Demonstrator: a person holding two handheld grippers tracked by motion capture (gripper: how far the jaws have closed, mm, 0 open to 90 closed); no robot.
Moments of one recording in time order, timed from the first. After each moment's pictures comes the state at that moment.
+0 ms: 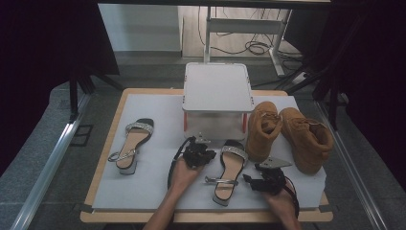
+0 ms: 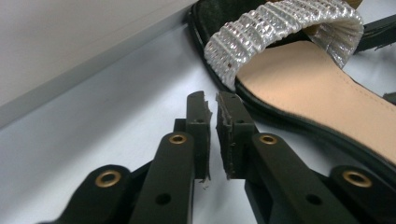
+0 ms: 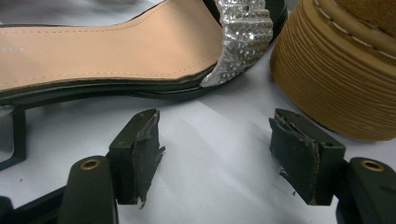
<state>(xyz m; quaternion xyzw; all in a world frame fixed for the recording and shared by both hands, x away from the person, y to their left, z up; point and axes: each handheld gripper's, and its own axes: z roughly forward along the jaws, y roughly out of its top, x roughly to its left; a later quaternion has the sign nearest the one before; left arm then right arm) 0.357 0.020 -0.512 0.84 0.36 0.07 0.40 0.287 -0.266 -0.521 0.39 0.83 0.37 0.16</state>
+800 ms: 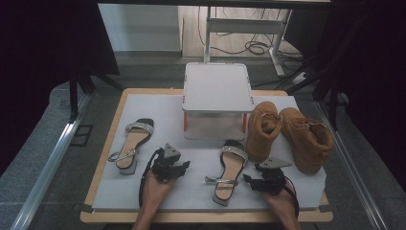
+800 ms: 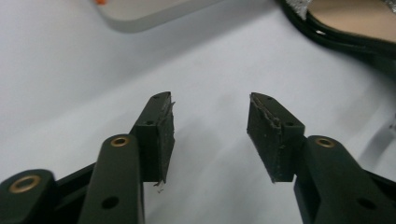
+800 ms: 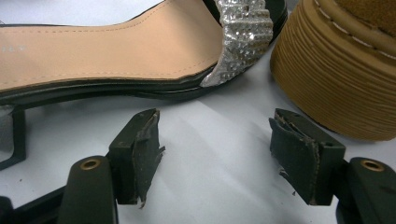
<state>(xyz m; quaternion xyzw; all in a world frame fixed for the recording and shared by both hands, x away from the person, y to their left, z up) 0.301 0.101 -0.506 0.81 0.43 0.15 0.38 0.287 -0.266 -0.521 0.39 0.83 0.37 0.17</state>
